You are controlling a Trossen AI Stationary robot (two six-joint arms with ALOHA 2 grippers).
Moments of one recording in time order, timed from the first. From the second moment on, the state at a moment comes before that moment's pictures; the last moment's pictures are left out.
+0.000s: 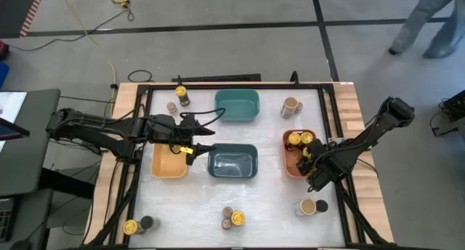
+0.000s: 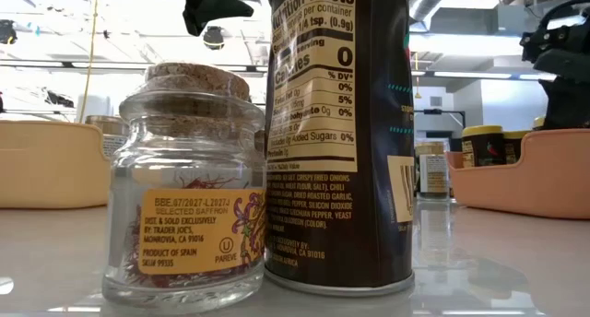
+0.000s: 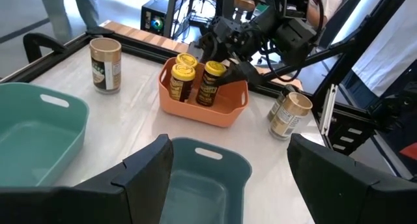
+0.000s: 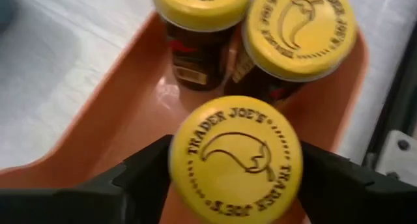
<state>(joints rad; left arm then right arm) -0.08 1.06 0.86 -0.02 -0.12 -0.31 0.67 1.20 0.71 -1.23 0.56 1.72</state>
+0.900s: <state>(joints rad) -0.08 1.07 0.86 -0.15 -0.12 -0.31 0.67 1.20 0.71 -1.22 0.57 1.73</state>
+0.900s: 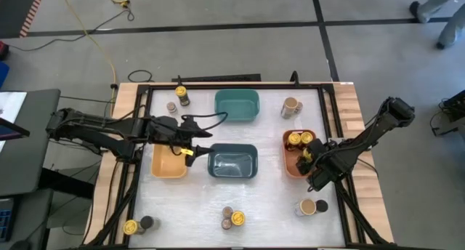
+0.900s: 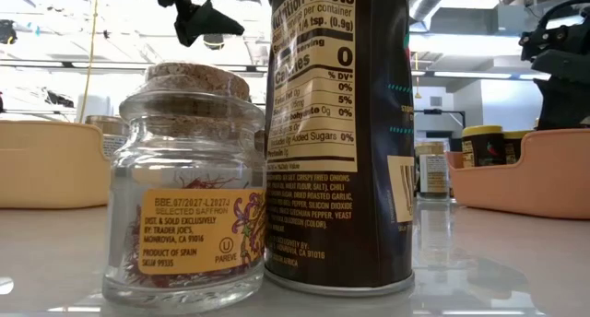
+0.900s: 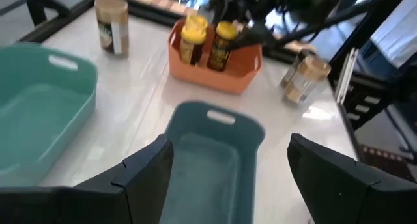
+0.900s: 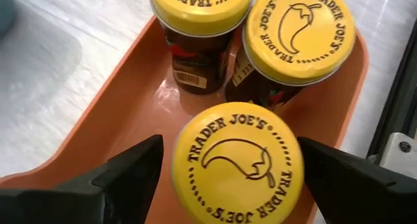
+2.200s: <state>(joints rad) -0.08 1.07 0.86 -0.33 -0.12 -0.31 0.67 1.16 0.82 -1.34 0.52 1.69</state>
